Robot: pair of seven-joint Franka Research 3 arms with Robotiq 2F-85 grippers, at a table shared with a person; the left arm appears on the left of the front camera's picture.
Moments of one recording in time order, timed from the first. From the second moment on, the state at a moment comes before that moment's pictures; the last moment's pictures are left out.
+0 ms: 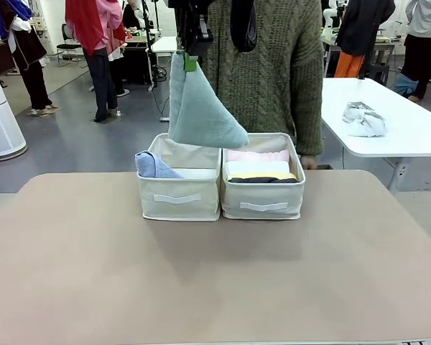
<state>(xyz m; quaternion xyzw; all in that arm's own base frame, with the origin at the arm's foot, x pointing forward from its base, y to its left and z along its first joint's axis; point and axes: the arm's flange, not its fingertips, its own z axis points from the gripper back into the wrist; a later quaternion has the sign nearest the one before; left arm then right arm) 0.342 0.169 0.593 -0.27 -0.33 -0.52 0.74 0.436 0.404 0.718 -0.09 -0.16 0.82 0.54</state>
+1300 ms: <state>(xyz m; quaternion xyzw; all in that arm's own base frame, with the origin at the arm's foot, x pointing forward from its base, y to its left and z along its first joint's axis) 0.342 0.169 0.593 -0.27 -0.33 -0.52 0.74 0.540 0.451 0.668 -0.07 -0.20 0.80 0.56</state>
